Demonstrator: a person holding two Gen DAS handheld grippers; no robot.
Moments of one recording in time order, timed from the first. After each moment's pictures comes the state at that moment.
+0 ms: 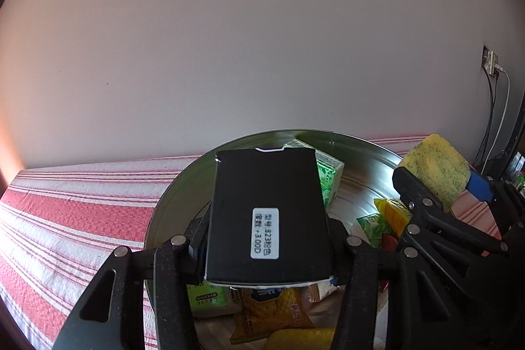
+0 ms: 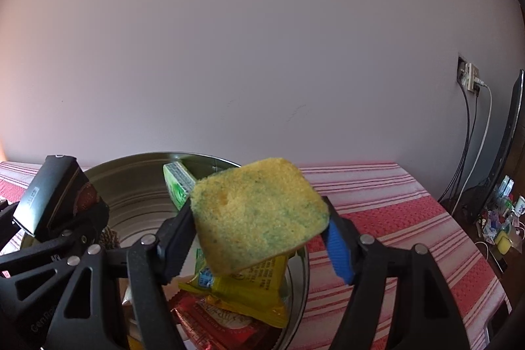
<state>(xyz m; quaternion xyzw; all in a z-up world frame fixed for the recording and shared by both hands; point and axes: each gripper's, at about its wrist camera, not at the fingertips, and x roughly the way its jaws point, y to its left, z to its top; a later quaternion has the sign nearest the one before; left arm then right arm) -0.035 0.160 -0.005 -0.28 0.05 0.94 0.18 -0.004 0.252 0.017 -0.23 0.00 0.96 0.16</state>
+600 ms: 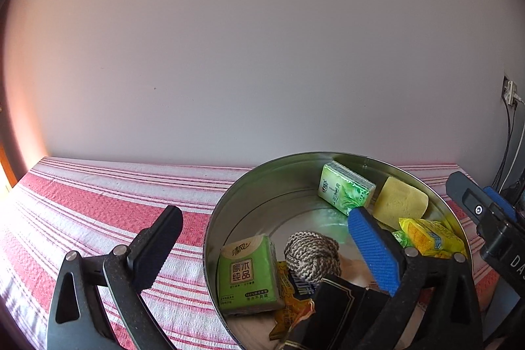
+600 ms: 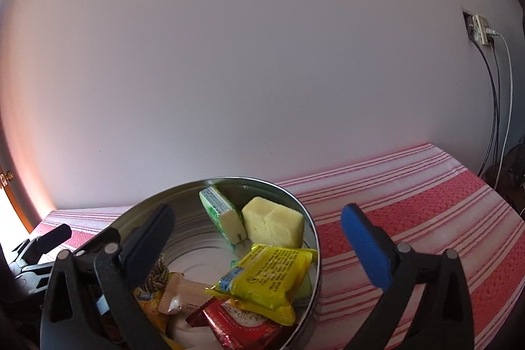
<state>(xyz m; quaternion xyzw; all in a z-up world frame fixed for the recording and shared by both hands) -0.014 0.112 0.013 -0.24 0.01 0.96 0.12 0.023 0.287 0.033 -0.17 0.12 0.97 0.08</state>
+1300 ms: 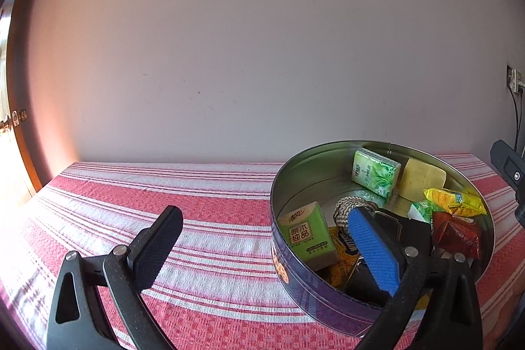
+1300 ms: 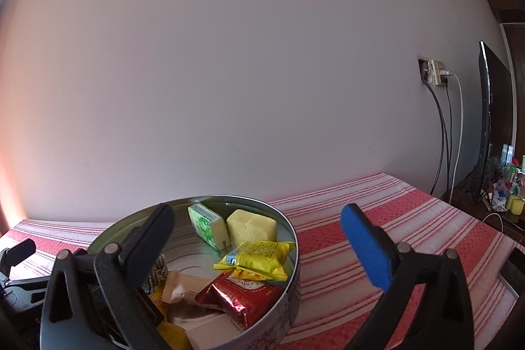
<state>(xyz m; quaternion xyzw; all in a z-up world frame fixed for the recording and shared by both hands) 0.028 0.073 -0.002 -0.20 0.04 0.98 0.08 0.074 0.241 0.041 -0.09 0.08 0.98 0.18</state>
